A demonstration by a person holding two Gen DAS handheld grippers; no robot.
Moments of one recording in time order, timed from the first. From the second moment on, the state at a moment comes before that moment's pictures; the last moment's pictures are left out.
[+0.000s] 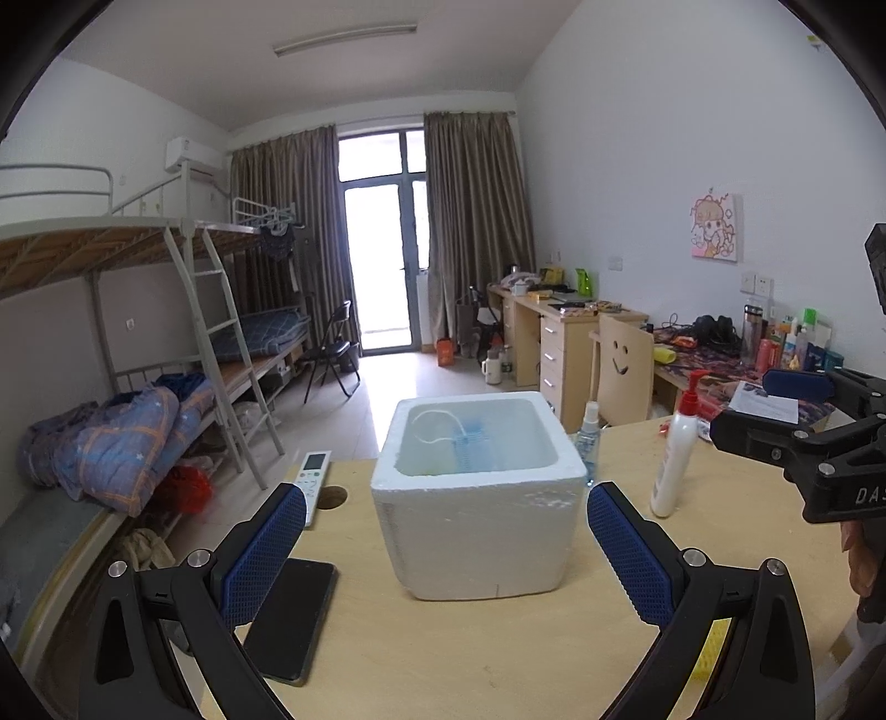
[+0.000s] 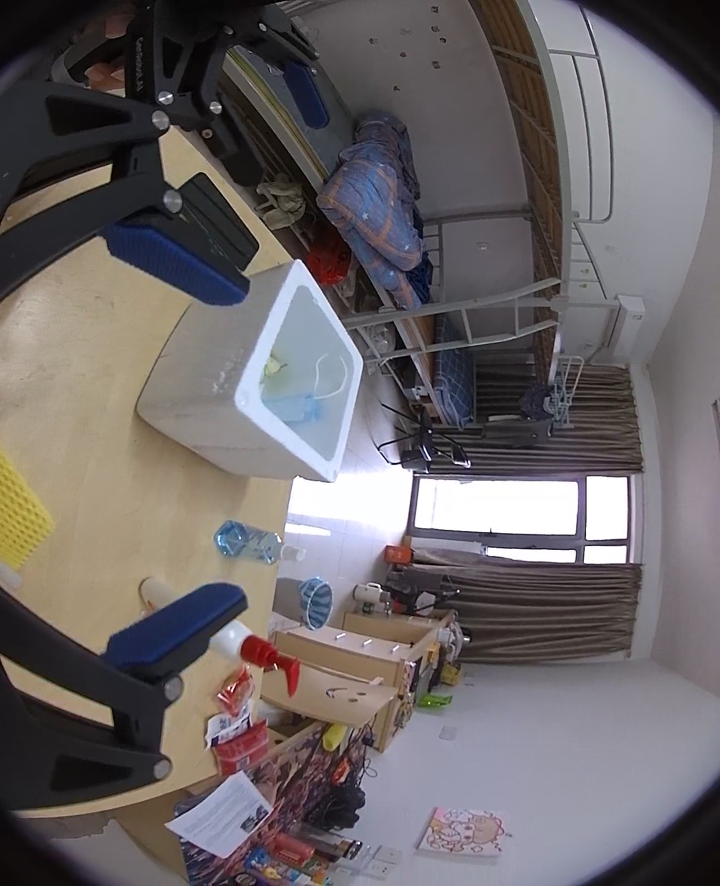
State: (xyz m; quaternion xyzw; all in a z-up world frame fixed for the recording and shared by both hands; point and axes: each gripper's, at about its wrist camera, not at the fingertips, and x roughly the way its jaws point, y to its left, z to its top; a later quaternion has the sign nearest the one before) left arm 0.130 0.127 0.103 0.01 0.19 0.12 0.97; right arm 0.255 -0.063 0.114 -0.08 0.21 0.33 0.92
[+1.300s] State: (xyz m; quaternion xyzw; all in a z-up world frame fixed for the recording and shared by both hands) left arm 0.082 0.083 0.022 -0.02 0.16 0.13 0.98; right arm 0.205 -0.130 0.025 -0.05 0.20 0.31 0.93
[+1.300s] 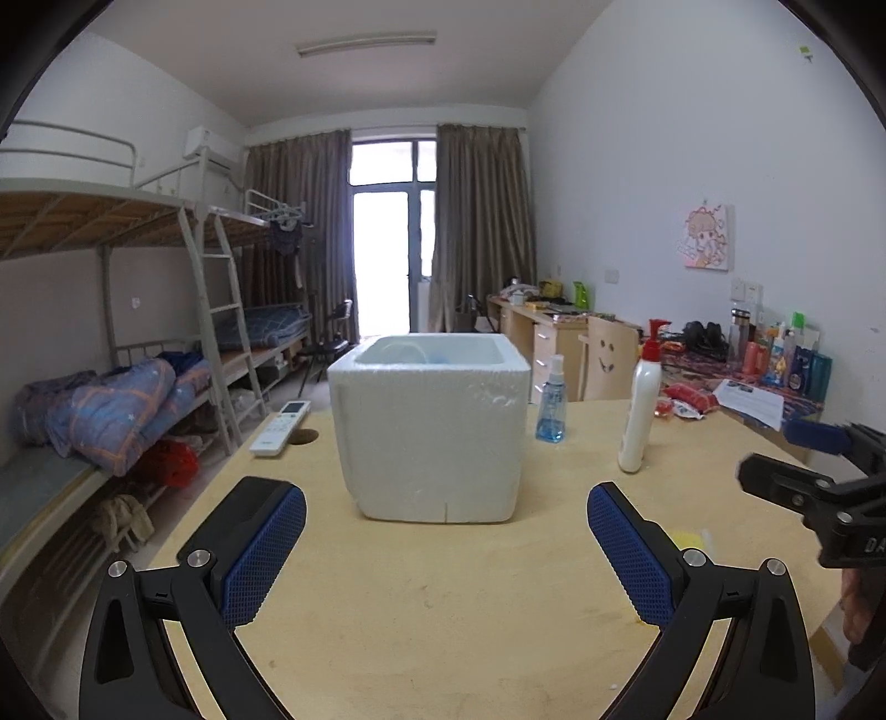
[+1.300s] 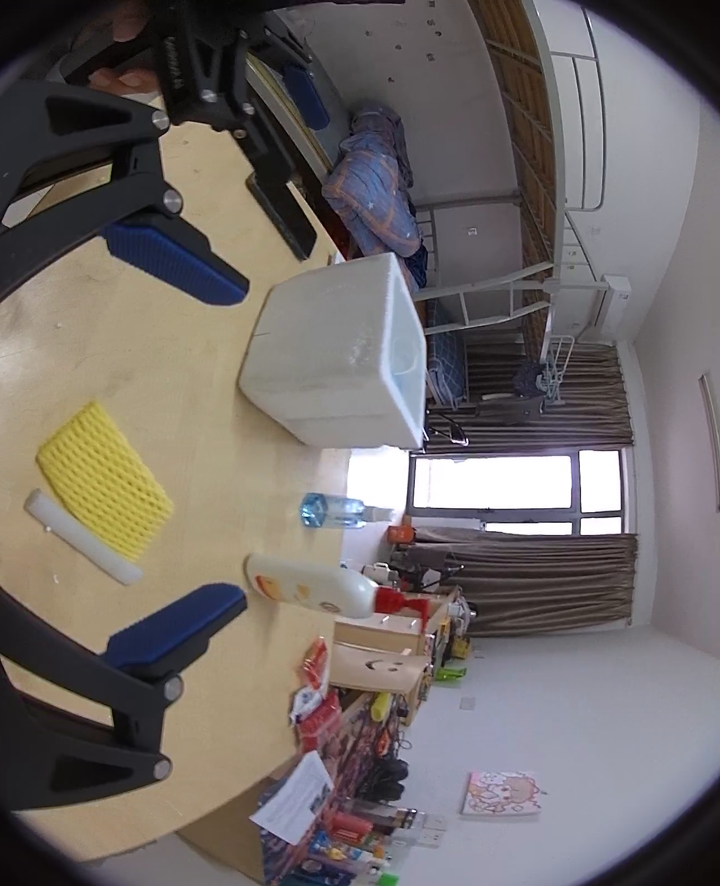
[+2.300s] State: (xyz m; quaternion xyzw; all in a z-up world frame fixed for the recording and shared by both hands) left arm 0.106 0.056 -0.006 -0.02 0.21 0.09 0.97; right arm 0.212 -0.173 -0.008 -0.04 0.24 0.26 0.93
